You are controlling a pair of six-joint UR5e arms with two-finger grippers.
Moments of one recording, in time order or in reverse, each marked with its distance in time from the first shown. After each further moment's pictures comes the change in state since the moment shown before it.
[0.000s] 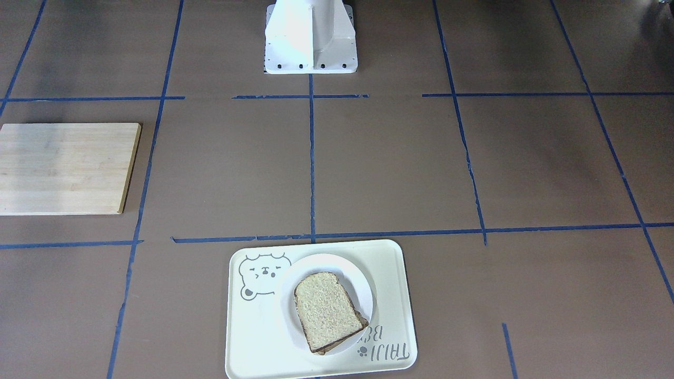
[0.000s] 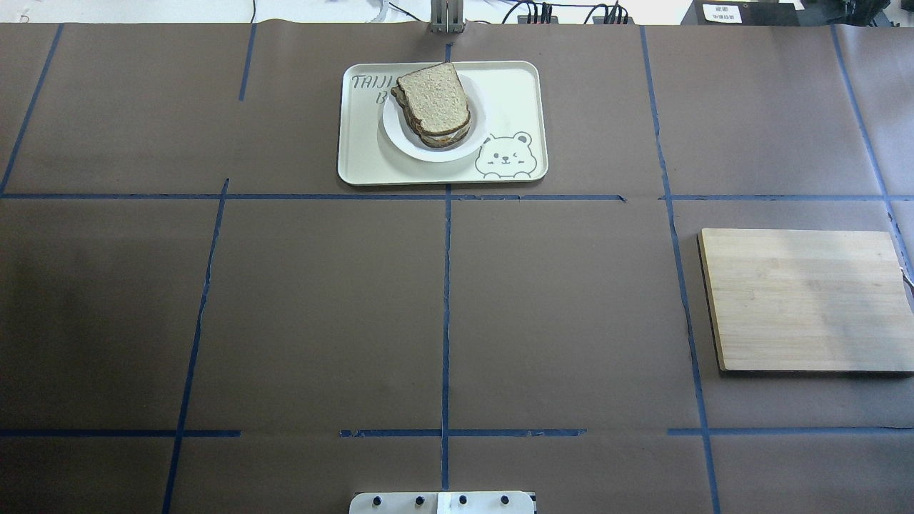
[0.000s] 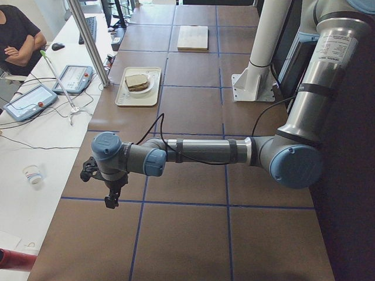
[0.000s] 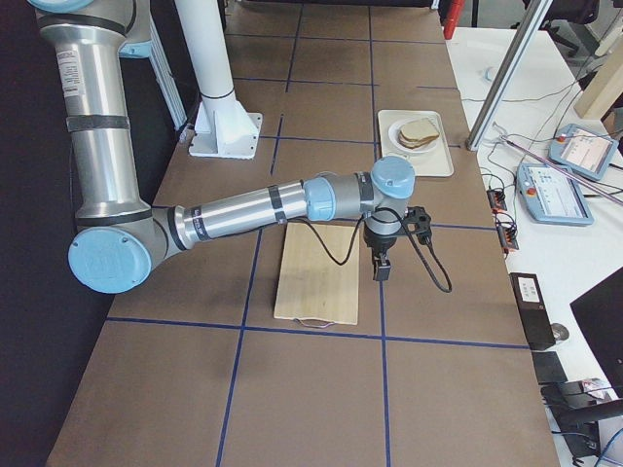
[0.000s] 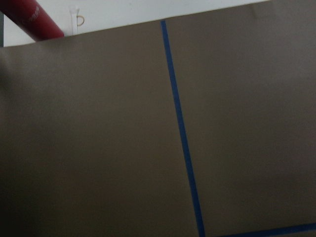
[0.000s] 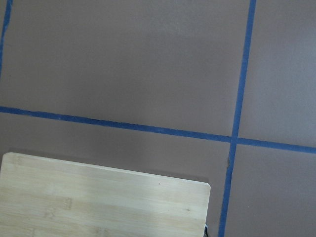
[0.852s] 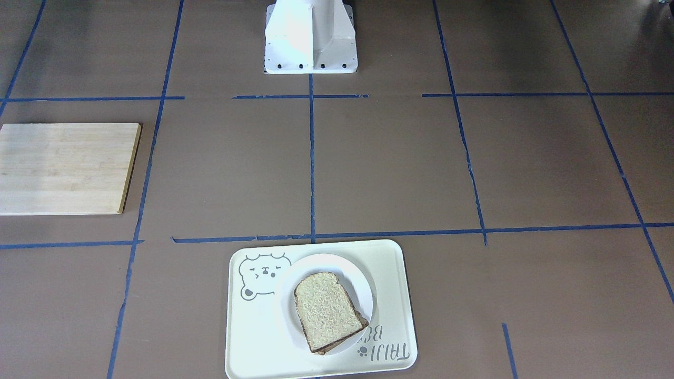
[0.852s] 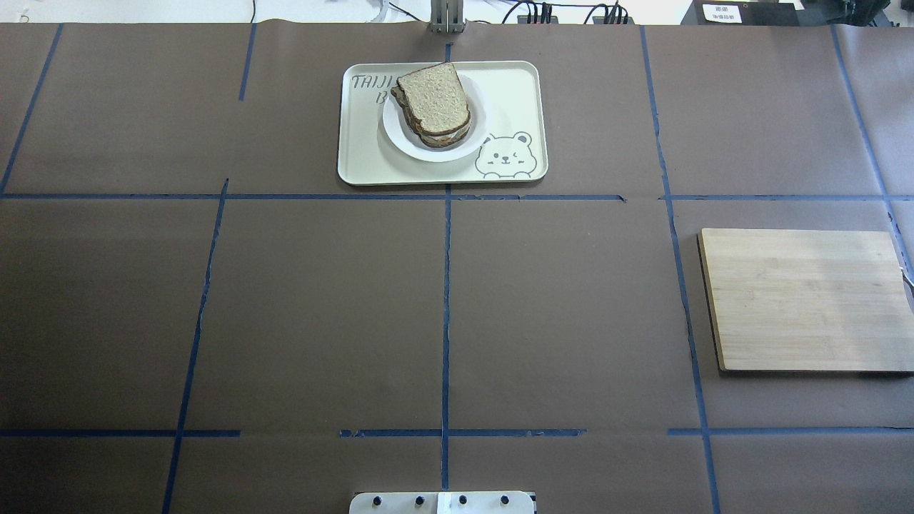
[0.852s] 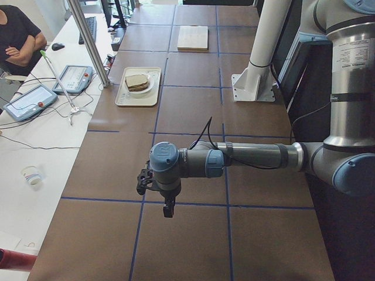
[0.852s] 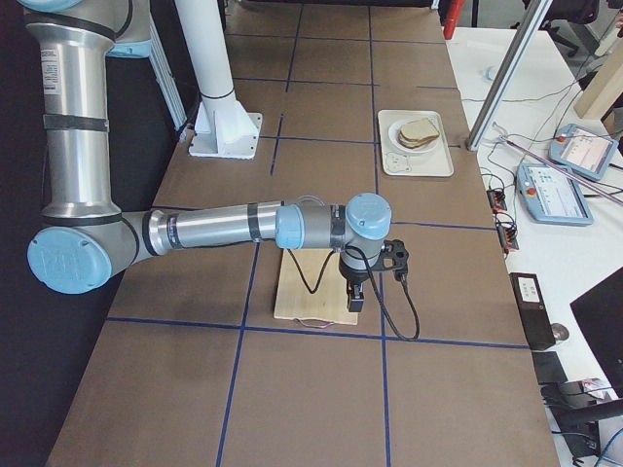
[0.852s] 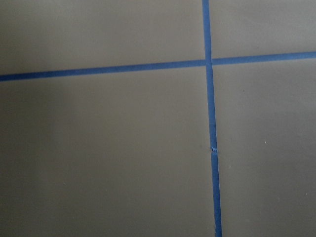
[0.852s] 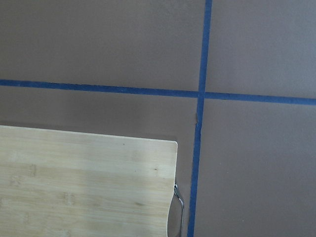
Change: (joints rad) left arm 0.002 0.337 -0.339 0.130 -0.010 0.017; right arm 0.066 -0.102 -0.015 -0.004 0.036 -0.057
